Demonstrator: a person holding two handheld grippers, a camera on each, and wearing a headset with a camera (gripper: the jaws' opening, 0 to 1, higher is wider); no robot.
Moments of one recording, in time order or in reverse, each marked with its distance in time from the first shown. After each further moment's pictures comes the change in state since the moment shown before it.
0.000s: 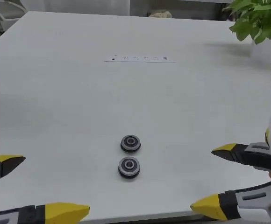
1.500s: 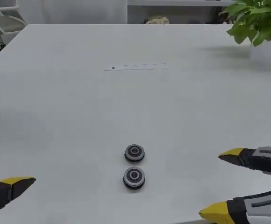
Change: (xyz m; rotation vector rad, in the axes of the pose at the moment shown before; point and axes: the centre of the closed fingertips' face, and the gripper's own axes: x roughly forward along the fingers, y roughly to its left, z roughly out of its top) left arm 0.003 -0.014 -0.004 -0.034 0.038 -0.062; right arm -0.002 -0.009 -0.002 0.012 0.006 -0.047
